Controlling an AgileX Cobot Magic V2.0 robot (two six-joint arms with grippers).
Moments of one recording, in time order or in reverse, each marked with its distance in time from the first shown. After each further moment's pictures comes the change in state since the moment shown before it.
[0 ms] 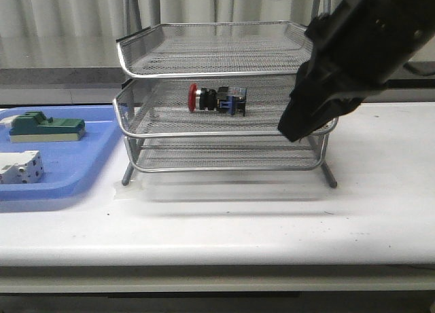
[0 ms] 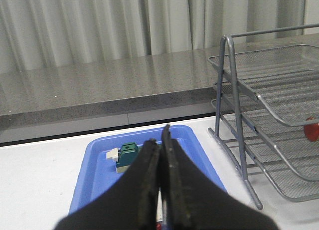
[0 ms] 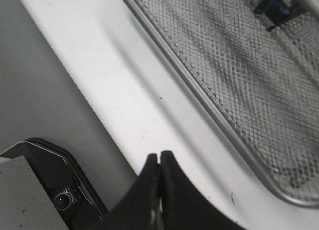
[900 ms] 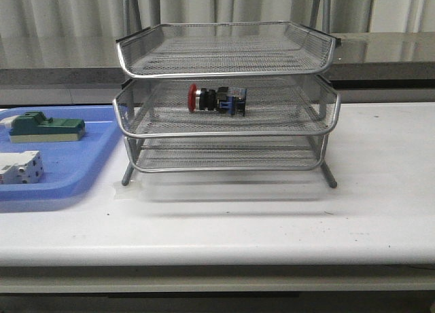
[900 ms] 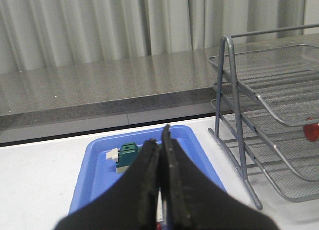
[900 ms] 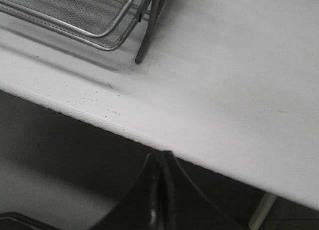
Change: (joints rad) left arm 0.000 0.000 0.000 0.000 0.000 0.000; right arm -0.064 -0.843 0.265 -0.670 0.285 0.886
